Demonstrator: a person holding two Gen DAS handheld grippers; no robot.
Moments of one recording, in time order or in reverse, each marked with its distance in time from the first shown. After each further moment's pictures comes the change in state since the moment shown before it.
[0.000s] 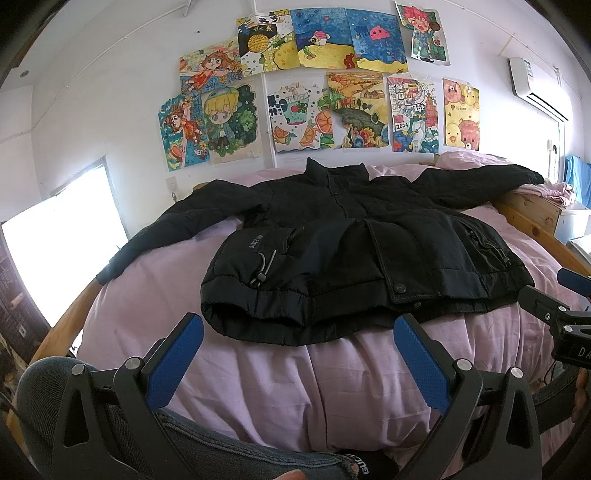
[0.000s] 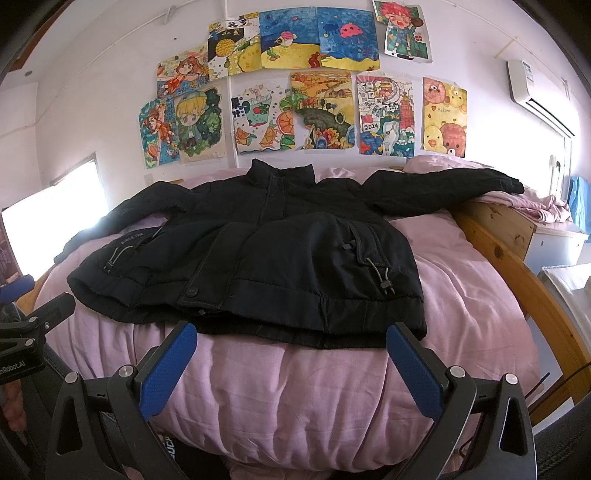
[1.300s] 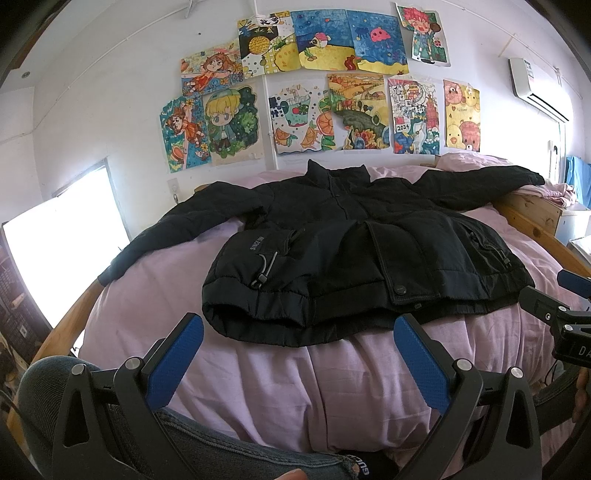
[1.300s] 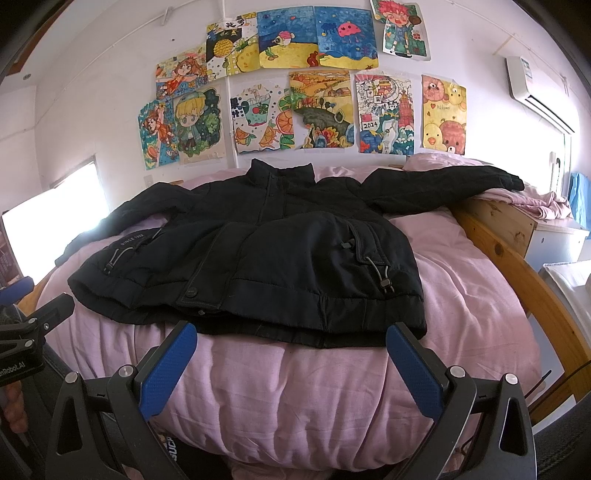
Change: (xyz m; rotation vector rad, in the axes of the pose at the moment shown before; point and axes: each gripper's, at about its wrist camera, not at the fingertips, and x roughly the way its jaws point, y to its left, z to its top) left arm 0.000 0.000 0.000 0.001 -0.003 0.001; right arm -0.001 -0.003 0.002 0.007 0.000 0.005
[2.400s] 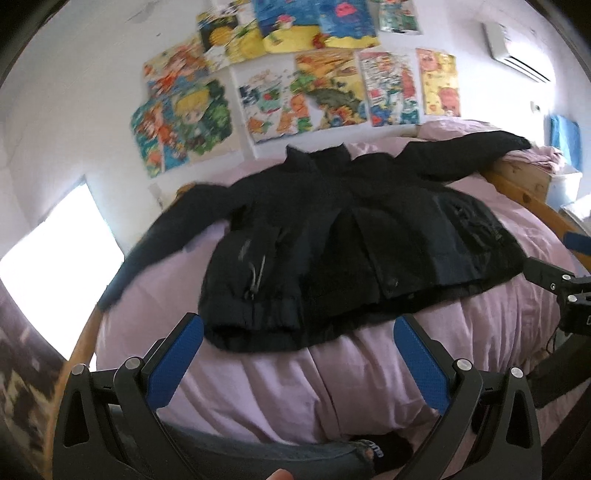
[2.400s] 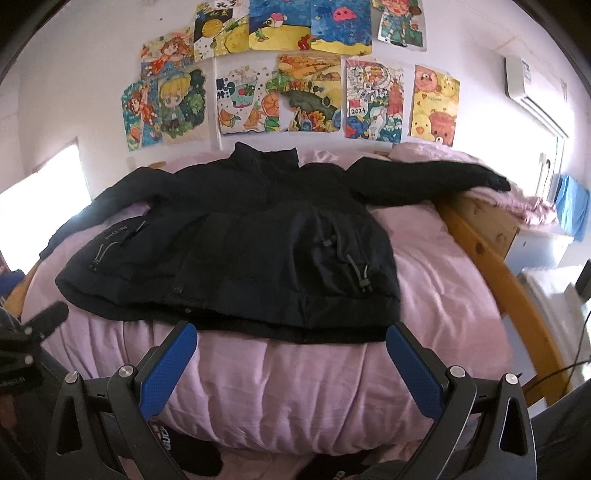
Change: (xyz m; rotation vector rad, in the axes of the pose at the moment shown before) left arm 0.003 -0.003 0.033 0.146 0.087 -0.046; right arm -0.010 -0.002 0.032 -0.026 0.090 -0.096
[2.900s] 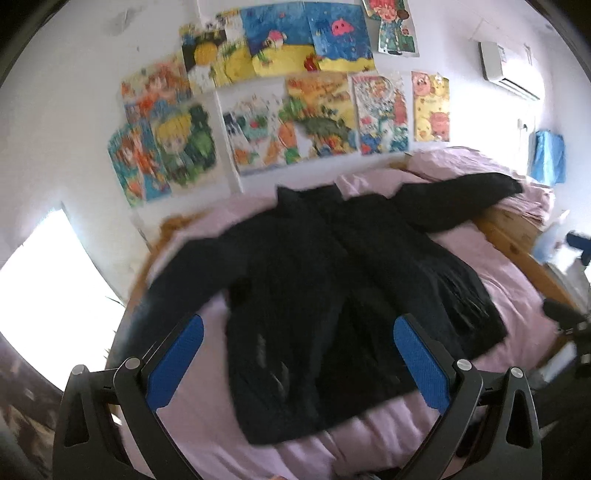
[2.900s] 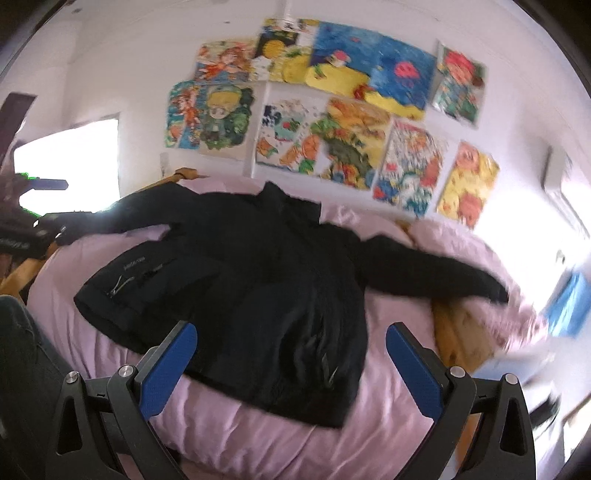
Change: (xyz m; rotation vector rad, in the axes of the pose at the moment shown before) left arm -0.006 0.059 0.149 0.022 -0.008 -0.076; right arm -0.045 0.002 0.112 -0.281 -0.084 0.040
